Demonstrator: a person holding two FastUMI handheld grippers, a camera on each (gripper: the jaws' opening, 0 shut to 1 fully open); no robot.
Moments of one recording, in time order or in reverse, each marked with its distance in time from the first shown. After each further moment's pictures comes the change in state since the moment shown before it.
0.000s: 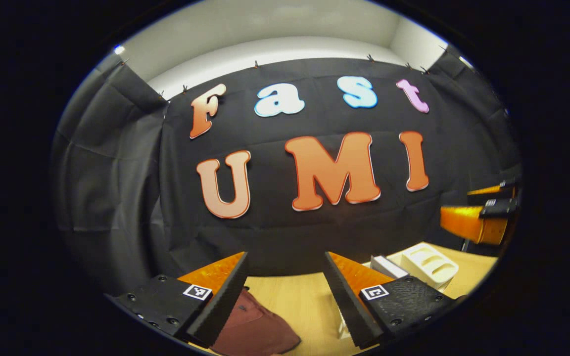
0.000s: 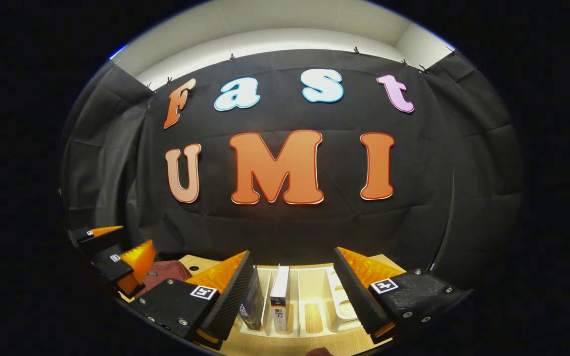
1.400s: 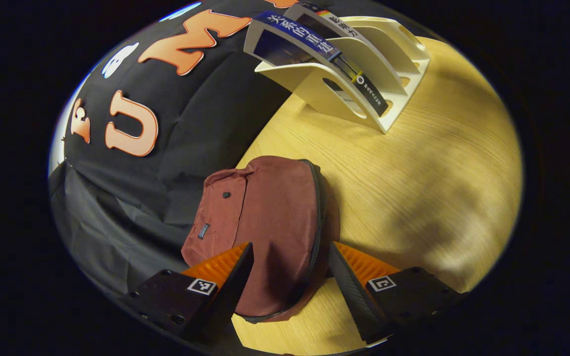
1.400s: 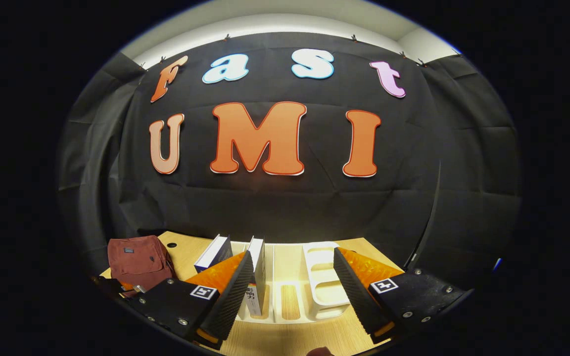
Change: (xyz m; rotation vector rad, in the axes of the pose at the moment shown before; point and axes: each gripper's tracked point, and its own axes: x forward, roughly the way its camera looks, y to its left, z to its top) left arm -0.045 0.032 -0.337 0.812 0.705 -0.166; right arm 0.003 -0.036 -0.058 -0.056 0.126 -0.094
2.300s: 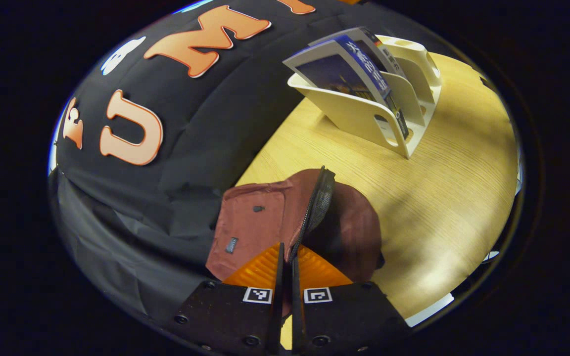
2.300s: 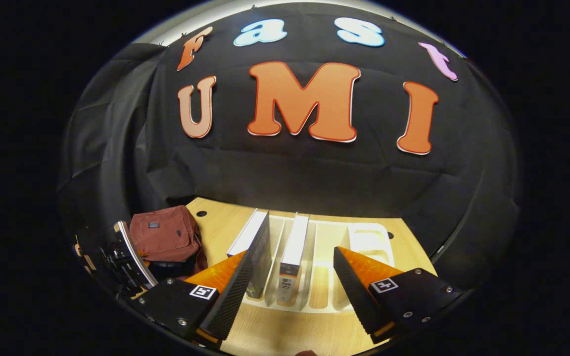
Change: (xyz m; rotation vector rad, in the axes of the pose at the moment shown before) left arm -0.025 0.112 0.038 0.011 -0.060 -0.100; right arm 0.042 0.086 -0.024 -0.090 0.289 0.242
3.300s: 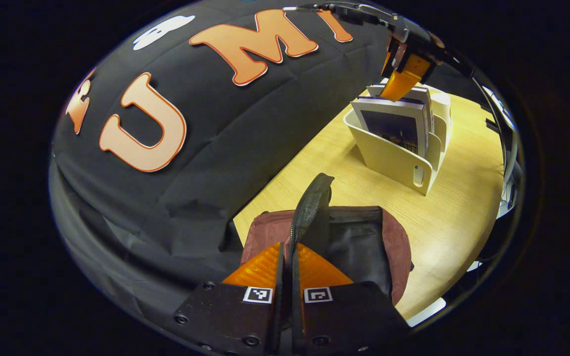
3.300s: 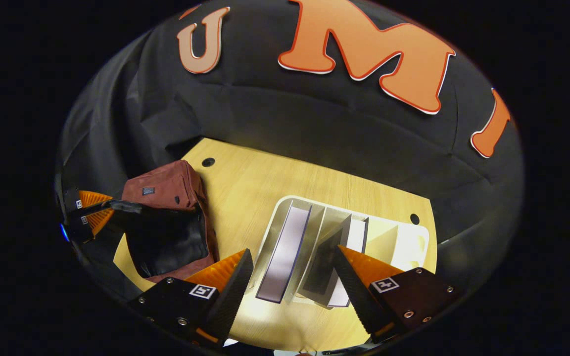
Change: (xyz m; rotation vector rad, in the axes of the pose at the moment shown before) left arm 0.005 0.136 0.027 -0.102 -0.153 -0.153; right arm 0.109 0.063 0.012 -0.116 0.516 0.058
